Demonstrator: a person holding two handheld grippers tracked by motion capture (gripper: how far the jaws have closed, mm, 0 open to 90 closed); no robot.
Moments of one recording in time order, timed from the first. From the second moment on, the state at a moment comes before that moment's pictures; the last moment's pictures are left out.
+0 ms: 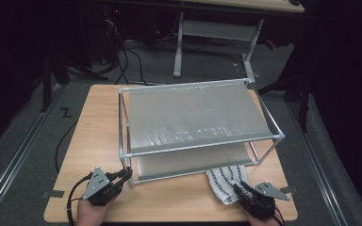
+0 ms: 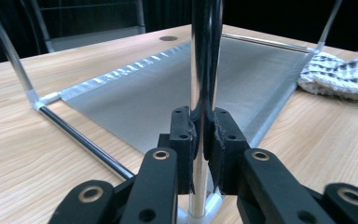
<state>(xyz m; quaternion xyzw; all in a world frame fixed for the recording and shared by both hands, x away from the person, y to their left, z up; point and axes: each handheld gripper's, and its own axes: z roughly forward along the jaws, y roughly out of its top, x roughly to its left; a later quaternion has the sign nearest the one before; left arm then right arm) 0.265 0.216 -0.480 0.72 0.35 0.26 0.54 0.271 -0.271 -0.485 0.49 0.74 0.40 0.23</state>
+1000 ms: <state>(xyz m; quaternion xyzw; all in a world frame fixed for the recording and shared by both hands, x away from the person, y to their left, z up) 0.262 0.245 -0.483 0.70 0.38 0.29 0.53 0.271 -0.259 -0.484 0.47 0.76 0.37 0.25</state>
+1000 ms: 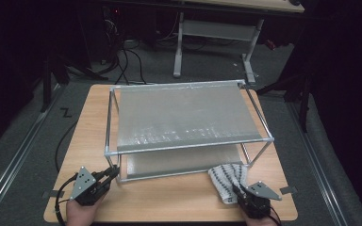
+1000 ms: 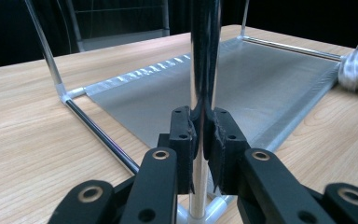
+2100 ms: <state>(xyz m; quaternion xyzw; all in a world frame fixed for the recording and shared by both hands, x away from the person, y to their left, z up) 0.262 0.248 -0.484 0.70 0.38 0.30 0.53 0.306 -0.305 -0.420 0.49 0.68 0.40 0.37</state>
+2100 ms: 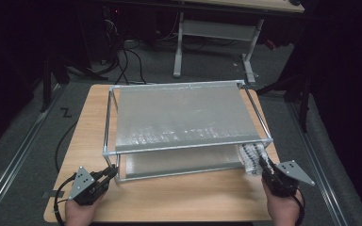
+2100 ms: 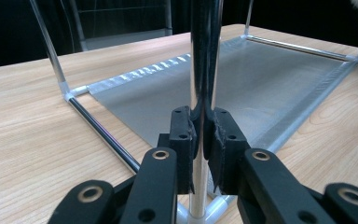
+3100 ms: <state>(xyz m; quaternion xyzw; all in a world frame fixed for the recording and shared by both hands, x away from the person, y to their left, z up) 0.263 0.249 -0.486 0.70 0.38 0.30 0.53 0.325 -0.301 -0.472 0.54 0.70 0.33 0.32</state>
